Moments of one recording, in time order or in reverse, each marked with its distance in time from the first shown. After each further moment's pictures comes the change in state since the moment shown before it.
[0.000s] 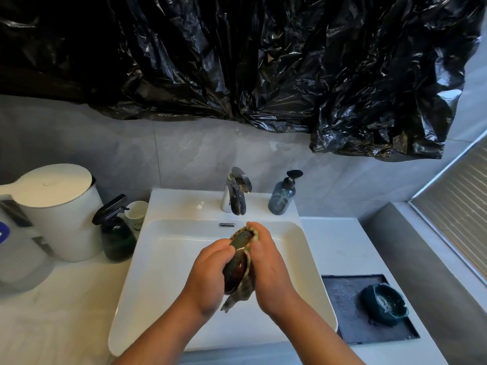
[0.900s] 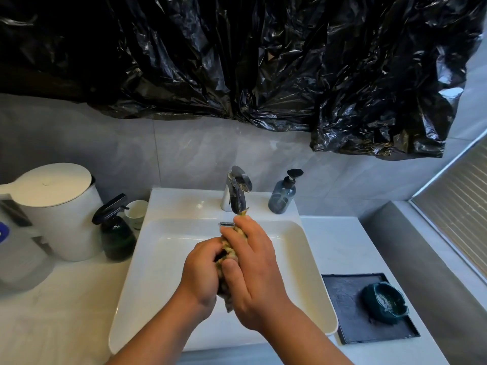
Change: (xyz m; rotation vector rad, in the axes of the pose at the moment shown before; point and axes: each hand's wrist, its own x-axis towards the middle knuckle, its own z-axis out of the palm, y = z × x) left_hand 0.007 0.004 -0.001 -0.190 0.117 -0.137; right_hand -0.008 -0.005 0.016 -0.439 0.087 -0.389
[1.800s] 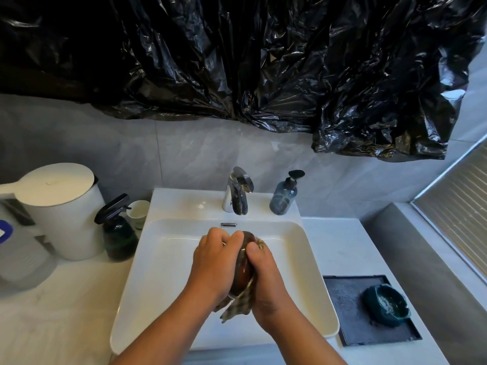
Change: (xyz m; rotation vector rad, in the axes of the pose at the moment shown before) left_hand 0.008 0.000 0.010 0.534 0.081 0.013; right_hand 0.001 0.010 0.007 1.006 -0.043 0.781
